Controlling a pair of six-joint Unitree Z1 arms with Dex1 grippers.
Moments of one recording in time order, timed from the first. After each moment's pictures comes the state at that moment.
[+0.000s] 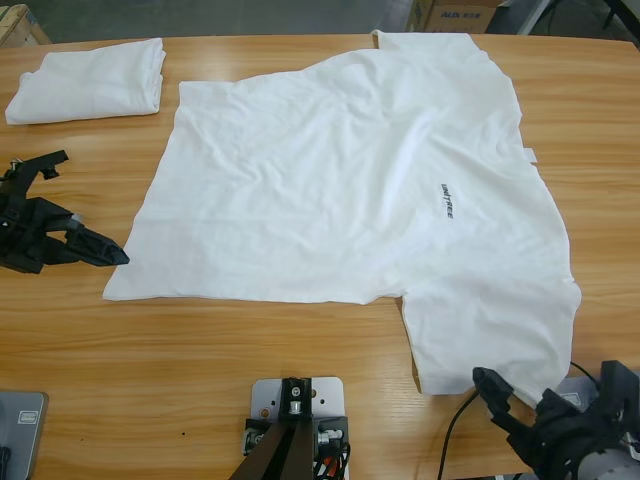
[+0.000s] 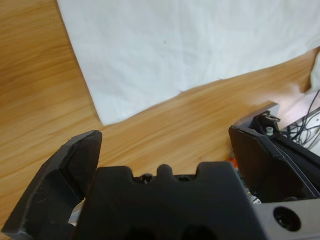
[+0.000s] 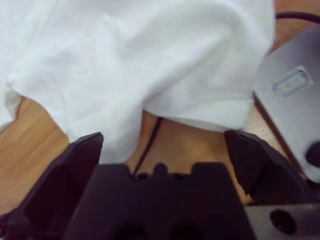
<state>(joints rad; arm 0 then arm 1) -0.36 1.57 -0.96 0.84 -0.37 -0.27 1.95 1.71 -0.64 0.80 -0.35 2.78</state>
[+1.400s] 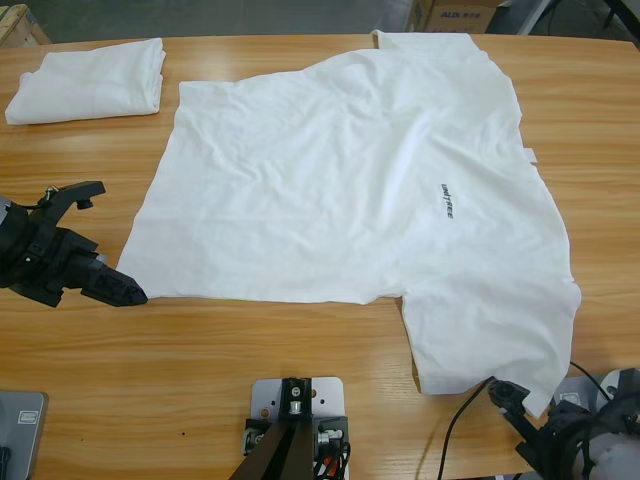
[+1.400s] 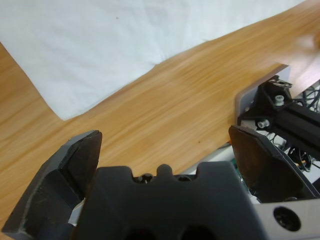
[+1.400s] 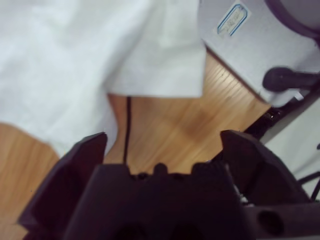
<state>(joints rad) -0.49 1.60 -0.95 0.84 -0.40 -0.24 1.73 1.61 -0.64 0.77 -0.15 2.78</state>
